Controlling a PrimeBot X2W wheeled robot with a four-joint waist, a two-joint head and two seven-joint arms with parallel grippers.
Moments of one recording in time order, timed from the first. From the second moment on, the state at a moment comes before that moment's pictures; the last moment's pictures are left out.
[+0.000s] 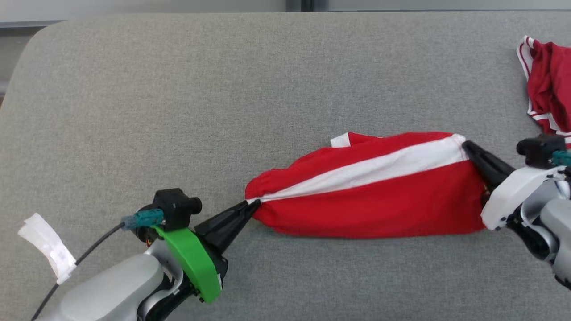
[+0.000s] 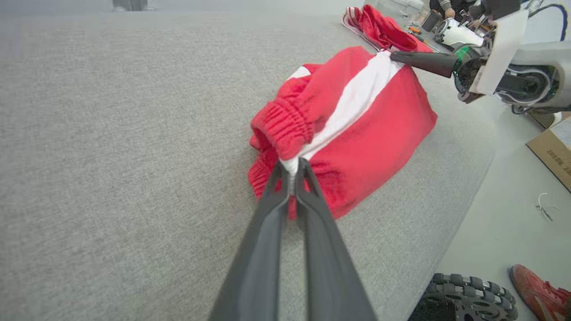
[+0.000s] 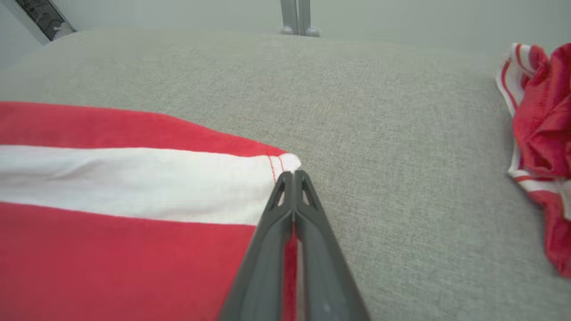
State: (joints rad) left arm -0.67 0.60 -1.24 0.19 -1.08 -0.12 -0.23; right arm -0.62 -0.67 0.88 0.56 0.97 0.13 -0.26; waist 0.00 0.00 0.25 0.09
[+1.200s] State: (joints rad) left arm -1.36 0.44 -1.03 0.16 -0.70 -0.13 -0.26; right arm -0.81 -0.75 0.08 -0.03 0.60 0.13 -0.26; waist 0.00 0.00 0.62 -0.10
